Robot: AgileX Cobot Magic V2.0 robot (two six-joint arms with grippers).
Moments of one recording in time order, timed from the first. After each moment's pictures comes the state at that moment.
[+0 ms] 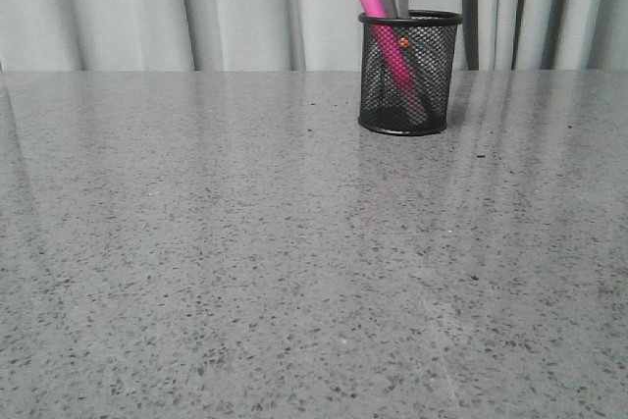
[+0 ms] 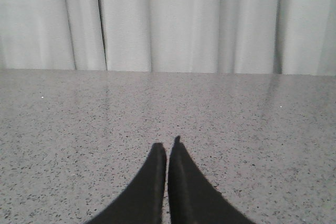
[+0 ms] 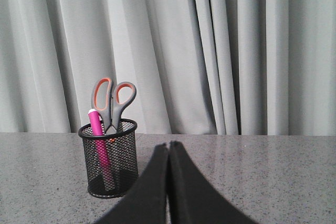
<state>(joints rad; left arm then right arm) -0.04 0.00 0.00 -0.06 0.06 0.09 0.46 0.16 -0.04 0.82 -0.38 -0.80</state>
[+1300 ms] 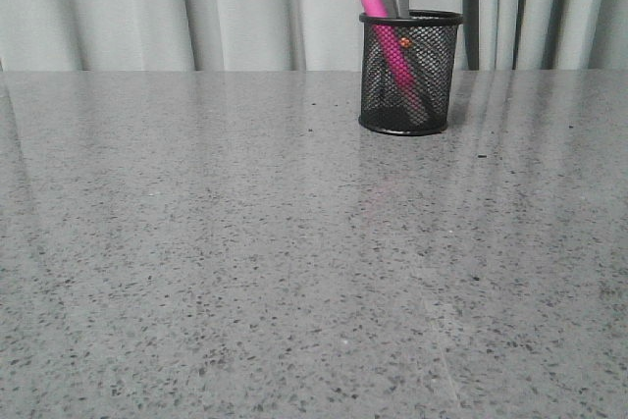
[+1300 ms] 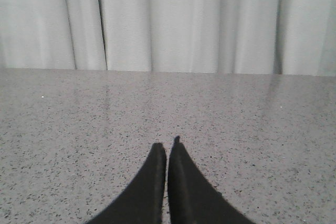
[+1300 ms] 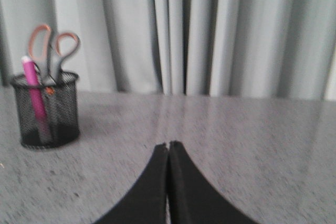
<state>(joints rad) -0.04 0.00 0.00 -0.06 0.06 0.09 0.02 0.06 -0.02 0.10 -0.06 -0.16</state>
